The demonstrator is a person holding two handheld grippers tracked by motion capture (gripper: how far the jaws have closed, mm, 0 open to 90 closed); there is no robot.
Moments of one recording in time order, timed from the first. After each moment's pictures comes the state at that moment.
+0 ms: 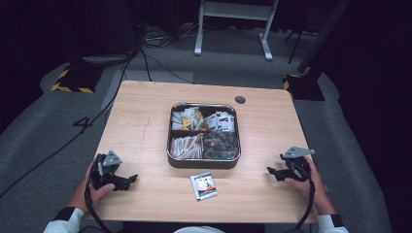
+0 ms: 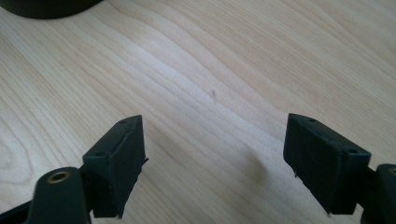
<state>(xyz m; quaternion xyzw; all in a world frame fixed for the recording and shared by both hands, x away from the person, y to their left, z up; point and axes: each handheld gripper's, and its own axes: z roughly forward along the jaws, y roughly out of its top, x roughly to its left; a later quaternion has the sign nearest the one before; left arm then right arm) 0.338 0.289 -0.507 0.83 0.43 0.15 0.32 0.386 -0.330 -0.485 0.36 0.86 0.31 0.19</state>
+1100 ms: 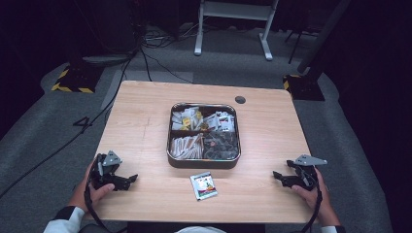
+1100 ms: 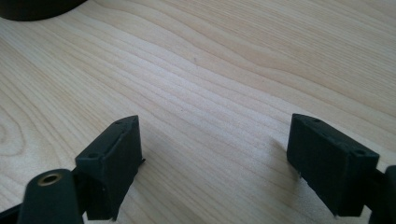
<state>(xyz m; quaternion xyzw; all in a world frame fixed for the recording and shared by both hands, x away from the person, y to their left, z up) 0.338 0.289 -0.507 0.83 0.43 0.15 0.32 0.367 -0.358 -0.504 0.41 0.82 0.36 0.18</state>
